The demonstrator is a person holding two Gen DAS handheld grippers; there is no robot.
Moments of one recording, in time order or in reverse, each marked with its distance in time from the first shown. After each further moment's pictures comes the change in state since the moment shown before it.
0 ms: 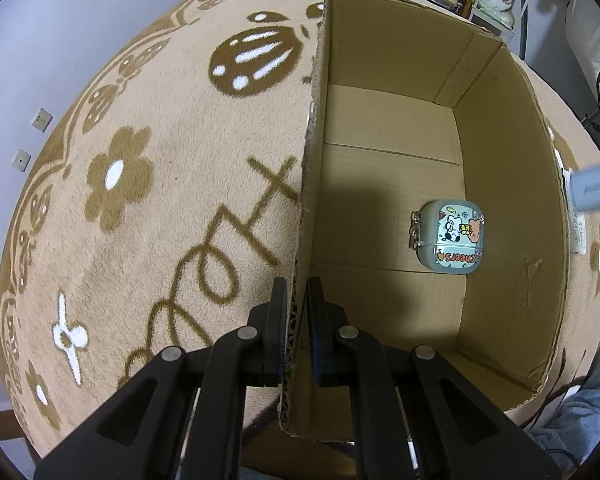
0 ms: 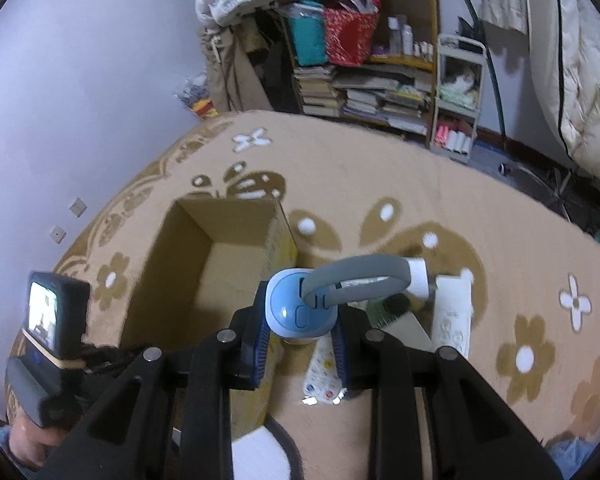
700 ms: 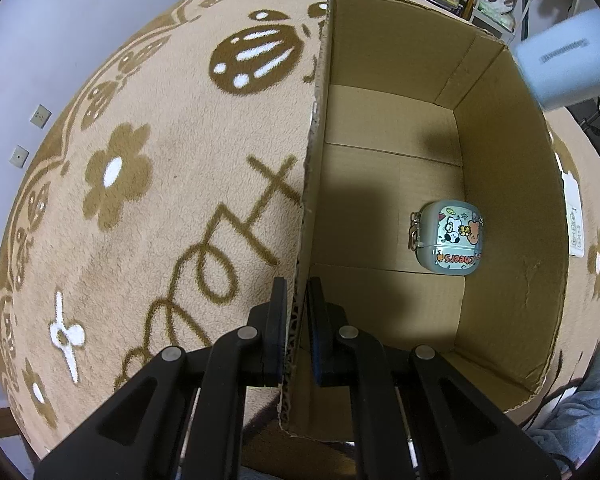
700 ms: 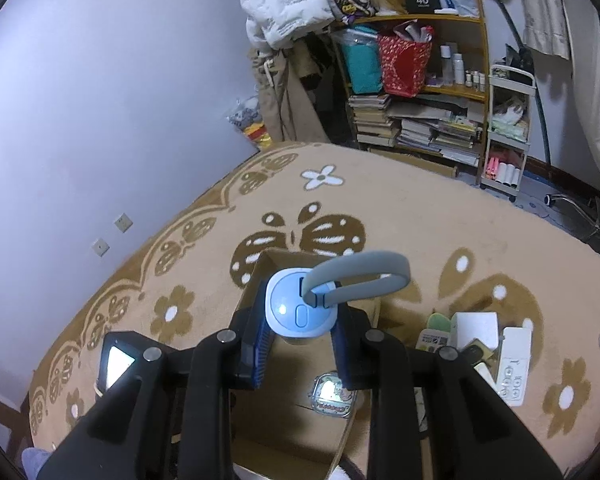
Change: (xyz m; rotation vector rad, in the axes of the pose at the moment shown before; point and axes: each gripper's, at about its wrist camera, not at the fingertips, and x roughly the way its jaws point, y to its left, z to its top) left arm 0.002 0.000 0.001 -0.003 0.003 -0.003; right arm 0.011 0.062 0.024 -0.035 -0.039 0.144
